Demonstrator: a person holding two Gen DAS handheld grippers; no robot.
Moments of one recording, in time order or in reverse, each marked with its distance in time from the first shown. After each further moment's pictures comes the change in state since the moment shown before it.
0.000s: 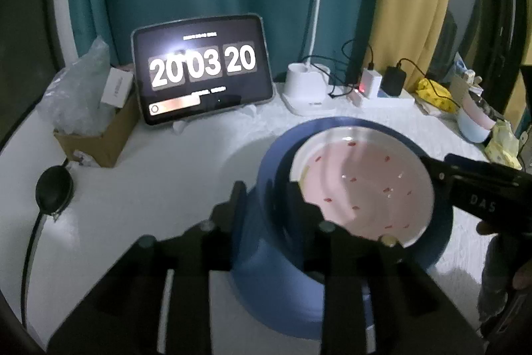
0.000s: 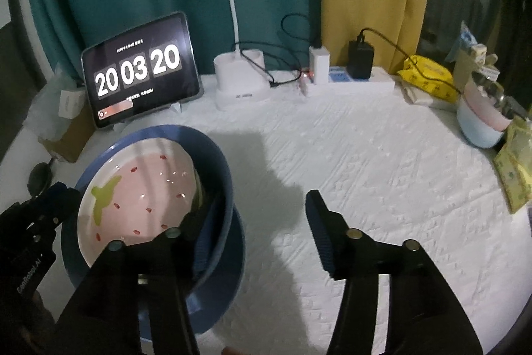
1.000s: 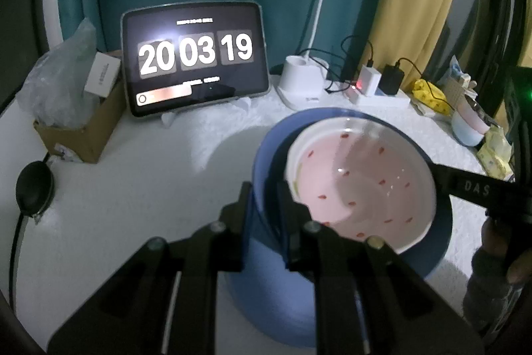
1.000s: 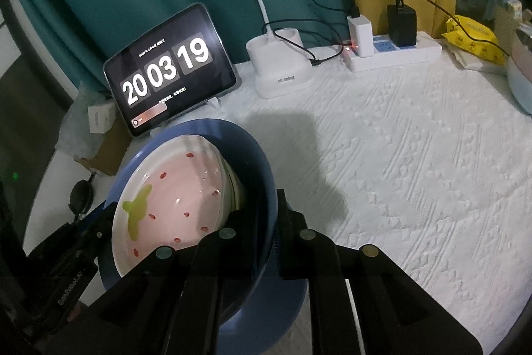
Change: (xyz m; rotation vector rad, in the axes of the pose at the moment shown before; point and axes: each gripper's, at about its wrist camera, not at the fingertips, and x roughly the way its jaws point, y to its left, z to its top) left arm 0.024 0.019 0.007 -0.028 0.046 -0.077; right arm 0.033 0.011 0.011 0.125 0.097 0.219
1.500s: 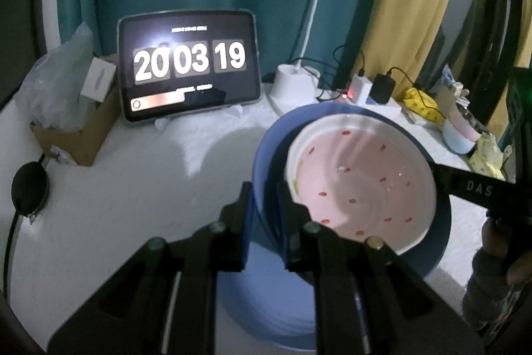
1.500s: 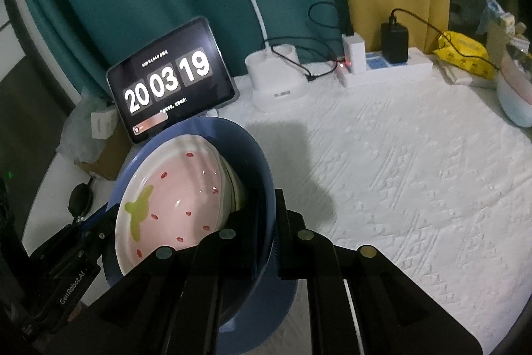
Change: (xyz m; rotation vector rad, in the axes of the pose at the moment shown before) left arm -0.005 -0.005 0.002 -0.014 -0.028 -0.025; right arm -0.016 0.000 0.003 -0.019 -0.038 -0.015
